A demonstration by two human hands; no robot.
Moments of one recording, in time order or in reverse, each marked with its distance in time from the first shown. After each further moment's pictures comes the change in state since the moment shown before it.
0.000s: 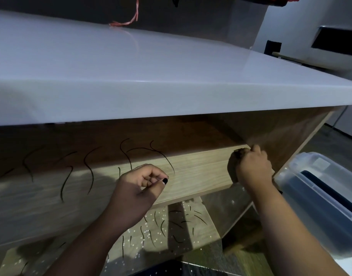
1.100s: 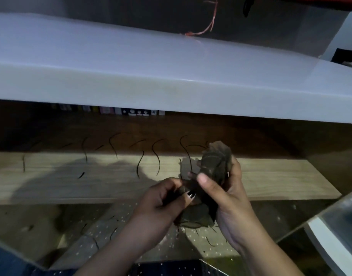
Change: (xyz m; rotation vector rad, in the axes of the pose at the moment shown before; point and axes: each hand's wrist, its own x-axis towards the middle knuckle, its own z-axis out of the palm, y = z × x) left_hand -0.082 0.029 -0.058 -0.286 0.051 -0.274; right_hand -0.168 -0.161 -0.037 1.696 -0.702 -0.070
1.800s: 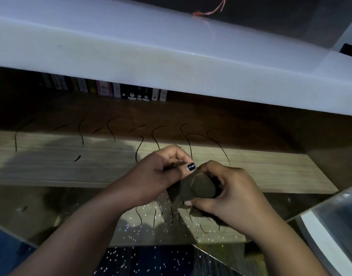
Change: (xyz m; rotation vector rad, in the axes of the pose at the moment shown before) left_hand 0.031 0.023 -0.027 0.189 -0.202 0.040; right_hand 0.003 -0.017 -0.017 -1.291 -0.209 -0.244
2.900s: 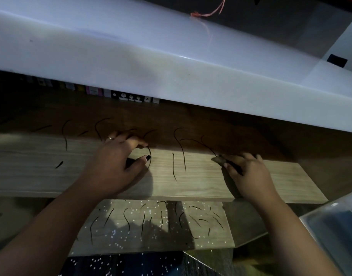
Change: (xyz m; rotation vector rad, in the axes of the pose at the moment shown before) left_hand 0.027 -0.051 -0.066 0.951 0.339 0.102; right_hand 0.053 0.114 -0.016 -0.470 0.214 0.209
